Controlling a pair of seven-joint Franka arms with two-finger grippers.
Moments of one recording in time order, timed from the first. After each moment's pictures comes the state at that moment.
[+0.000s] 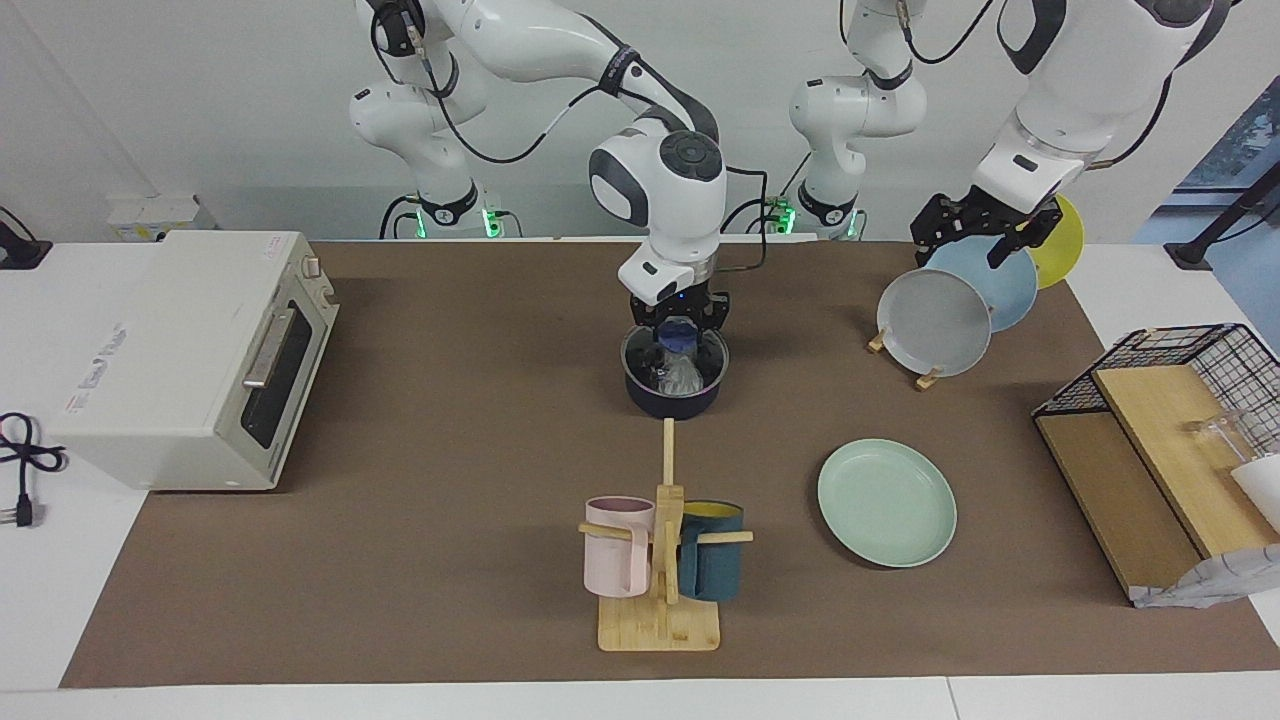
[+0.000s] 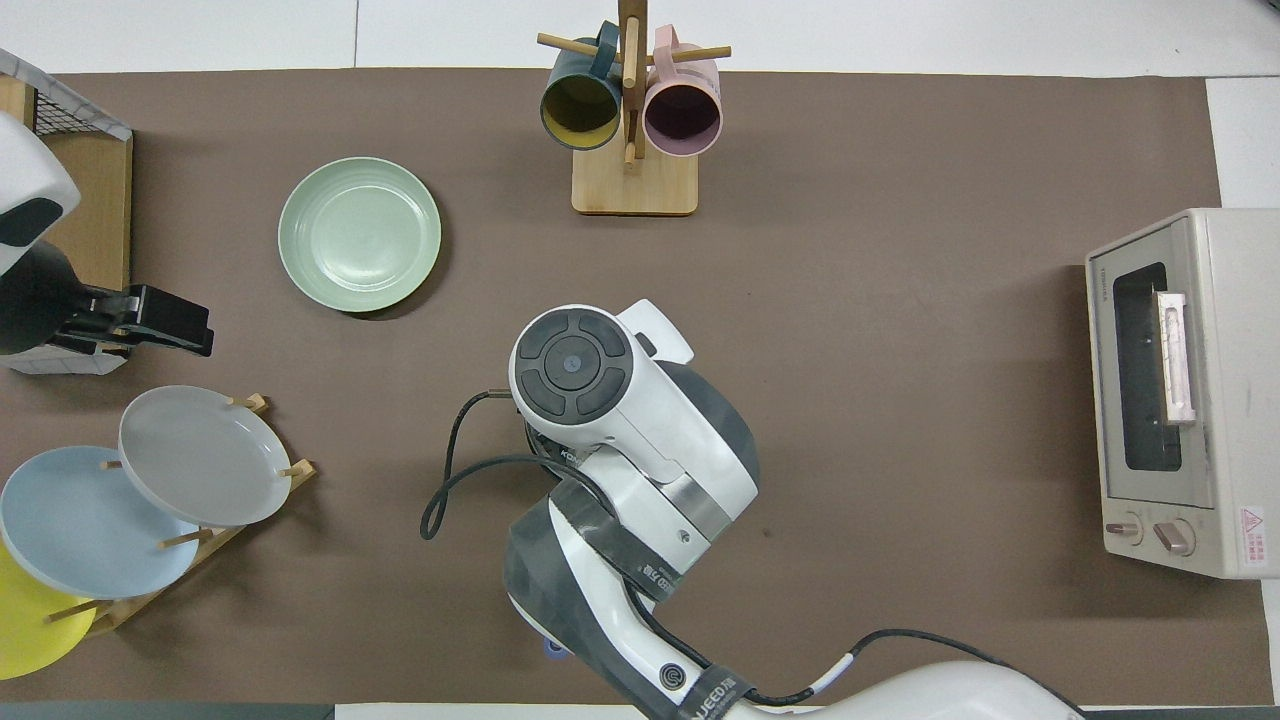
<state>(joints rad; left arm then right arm) -0.09 -0.02 -0.06 -1.59 -0.02 1.48 -0.04 0.54 0.37 0.20 -1.63 -0.03 1.98 0.87</state>
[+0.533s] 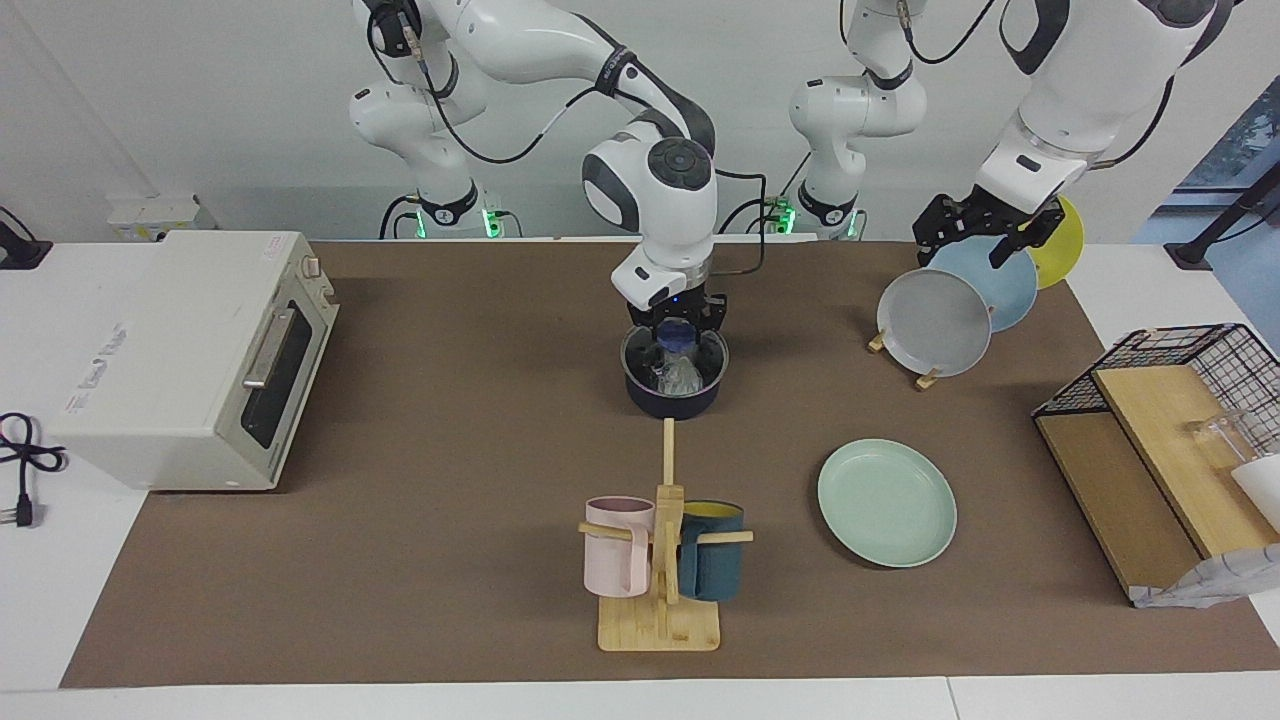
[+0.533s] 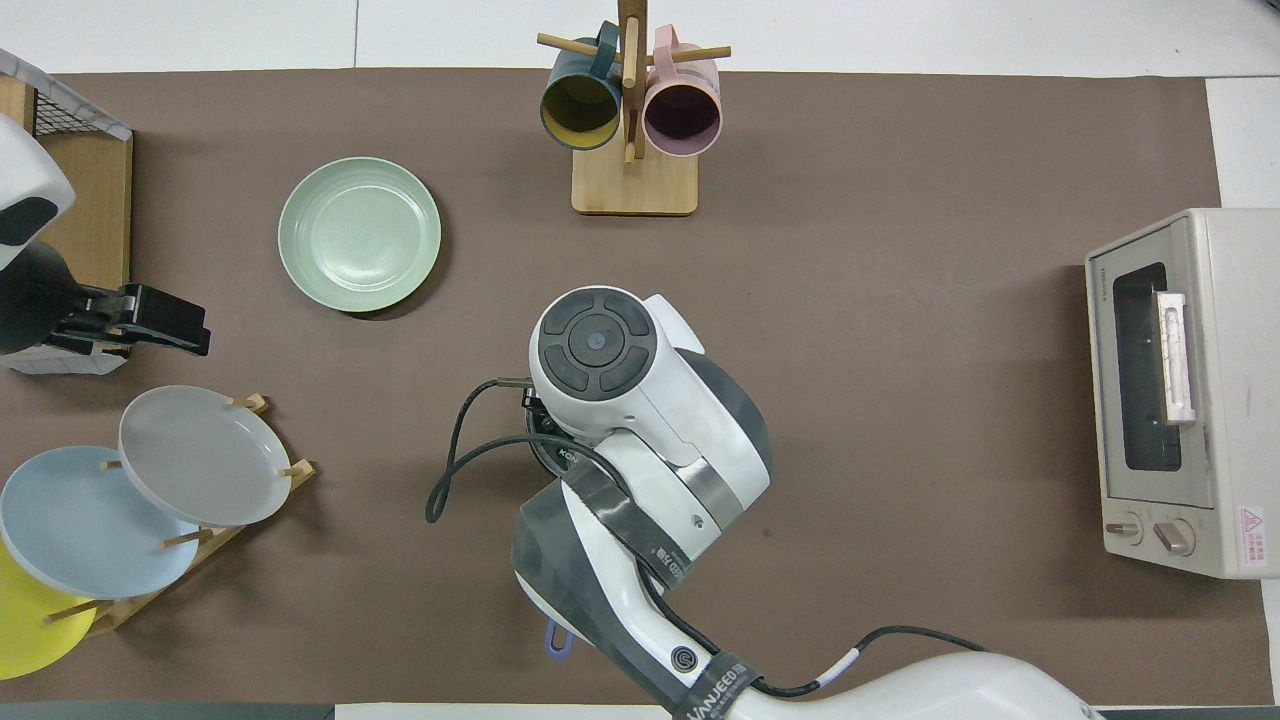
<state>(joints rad) -0.08 -0.02 -0.06 -1.59 -0.02 1.48 -0.04 0.53 0.37 0.20 -1.63 0.02 1.98 0.87</state>
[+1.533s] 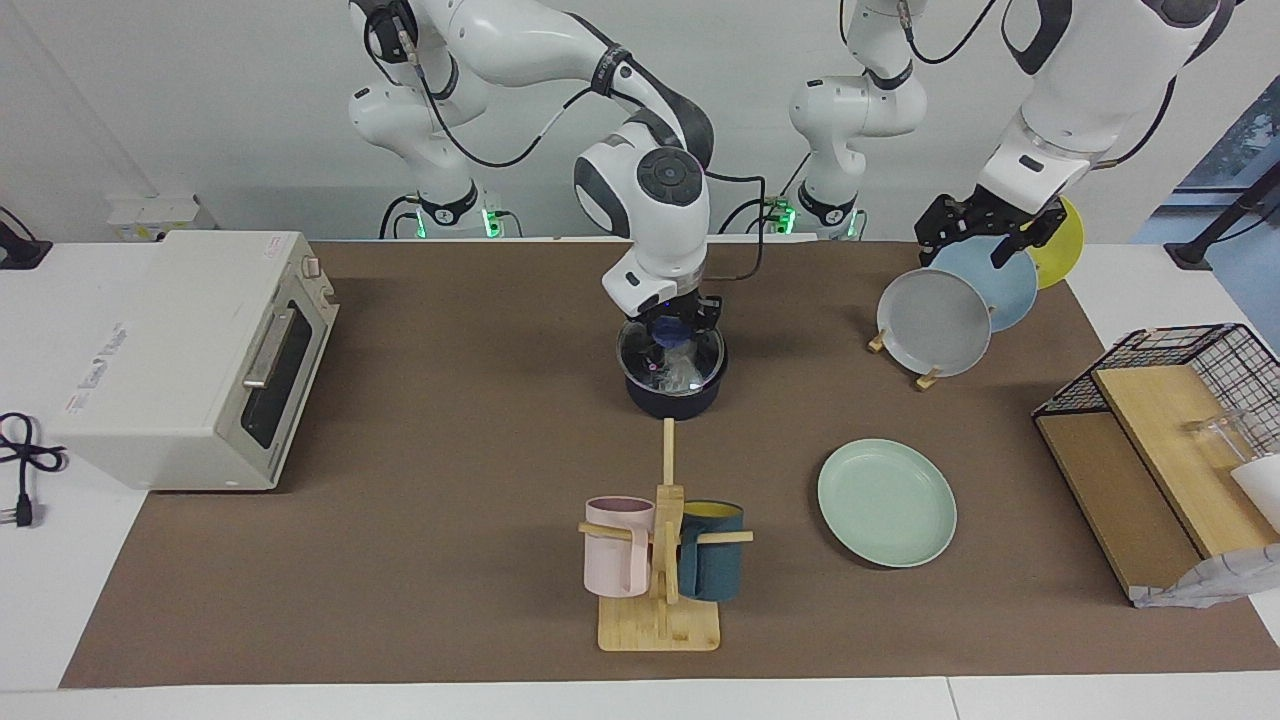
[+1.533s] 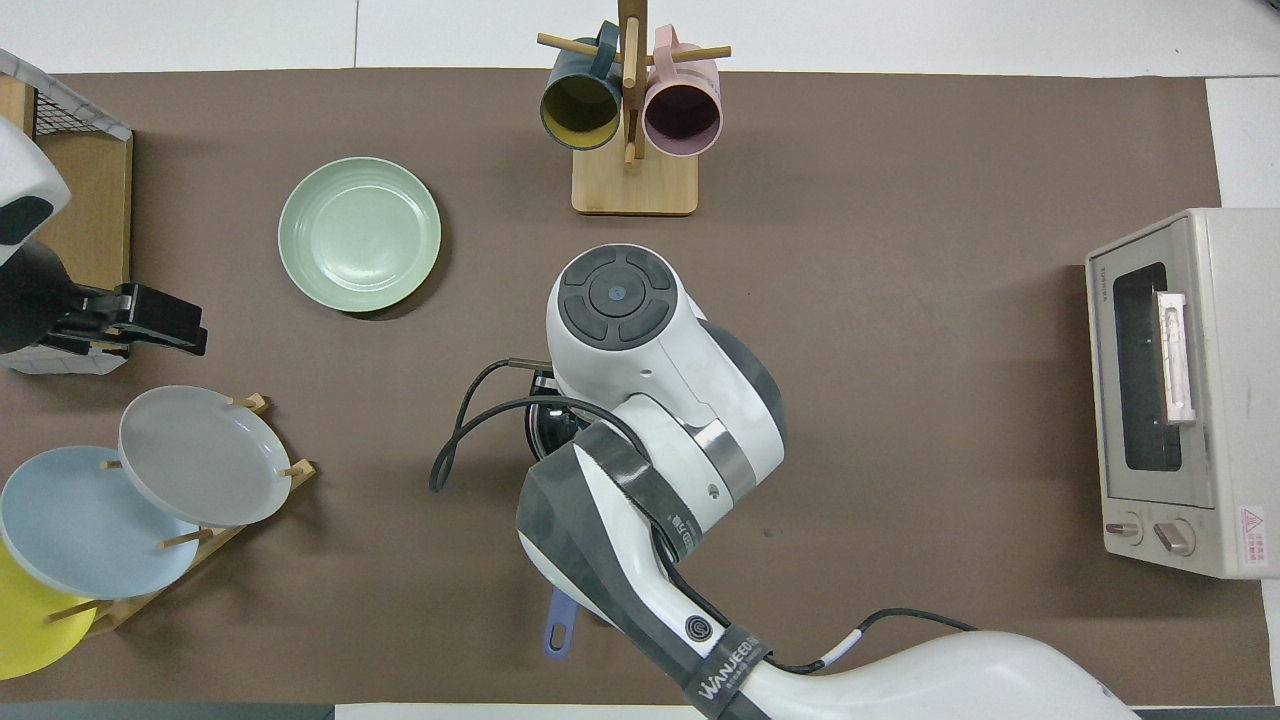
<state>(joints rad) -0.08 -0.02 -0.06 -1.59 -0.02 1.48 -0.04 0.51 0.39 0.21 -1.57 0.08 1.88 0.89</state>
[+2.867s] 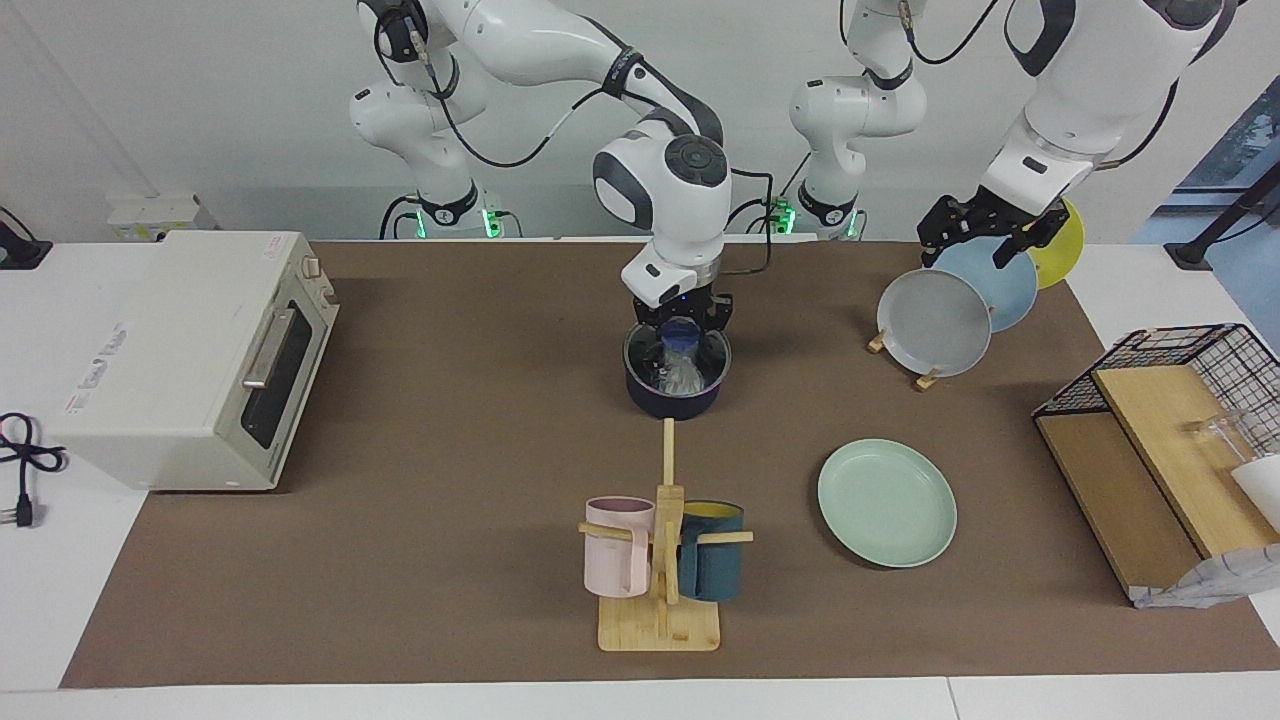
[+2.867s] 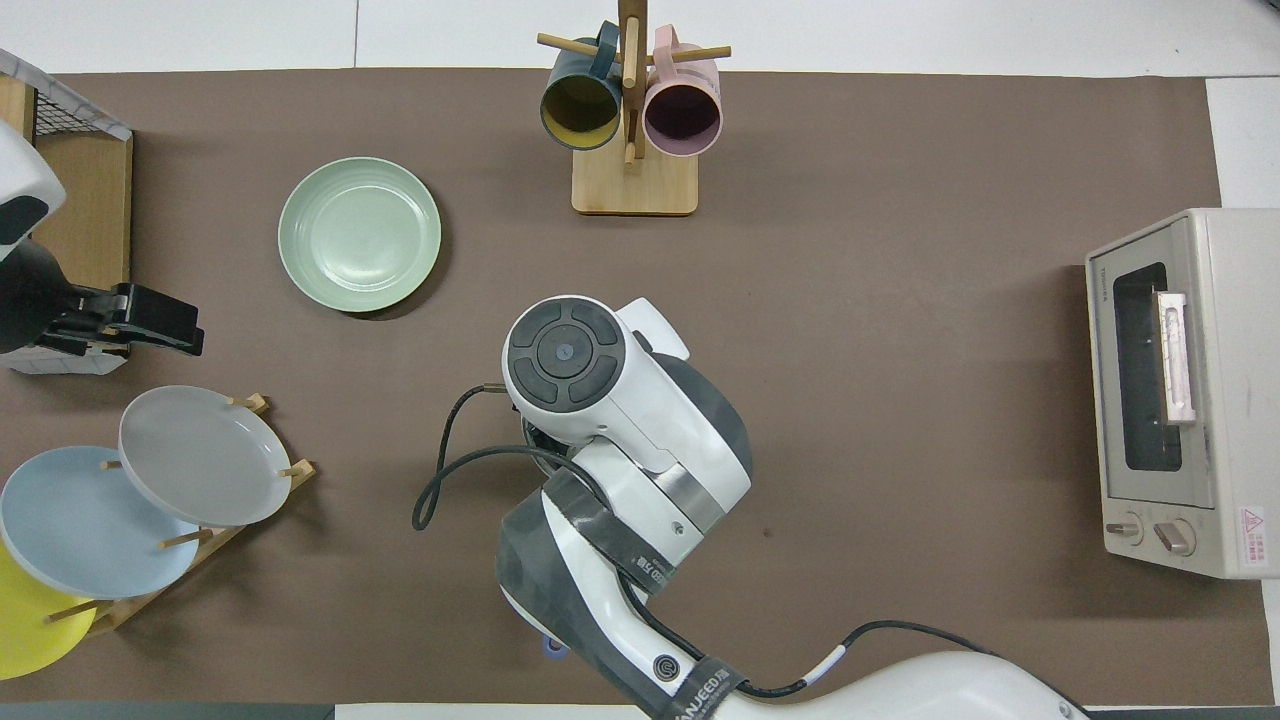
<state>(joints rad) -0.07 -0.02 -0.06 -1.59 -0.02 1.48 -0.04 0.55 0.39 0.21 -1.60 -0.03 1.96 0.90</state>
